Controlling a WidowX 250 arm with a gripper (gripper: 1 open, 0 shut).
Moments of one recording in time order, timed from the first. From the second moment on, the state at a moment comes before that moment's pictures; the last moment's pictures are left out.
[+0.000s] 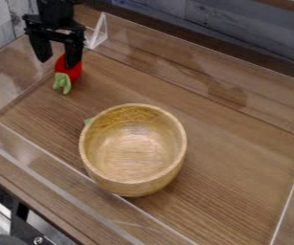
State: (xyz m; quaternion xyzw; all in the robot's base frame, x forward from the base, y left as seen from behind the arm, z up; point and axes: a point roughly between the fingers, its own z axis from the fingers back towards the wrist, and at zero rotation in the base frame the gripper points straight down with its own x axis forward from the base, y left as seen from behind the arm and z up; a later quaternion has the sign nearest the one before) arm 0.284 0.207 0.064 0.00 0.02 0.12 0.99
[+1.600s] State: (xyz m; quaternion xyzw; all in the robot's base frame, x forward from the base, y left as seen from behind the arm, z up) arm 0.309 0.177 0.054 0.00 0.04 0.09 0.99
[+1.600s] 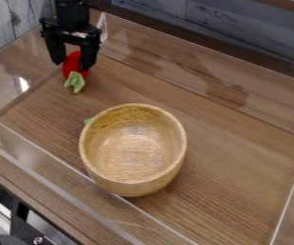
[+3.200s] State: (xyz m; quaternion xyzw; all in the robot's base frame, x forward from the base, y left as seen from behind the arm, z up) arm 0.347 0.084 0.115 0.00 0.01 0.05 1.00
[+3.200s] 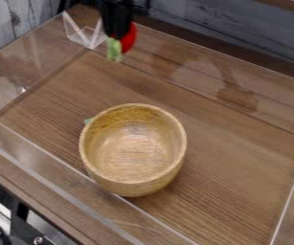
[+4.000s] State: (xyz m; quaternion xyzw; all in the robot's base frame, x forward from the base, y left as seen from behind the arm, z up) arm 0.367 -0.086 0.096 -0.01 0.03 -0.07 1.00
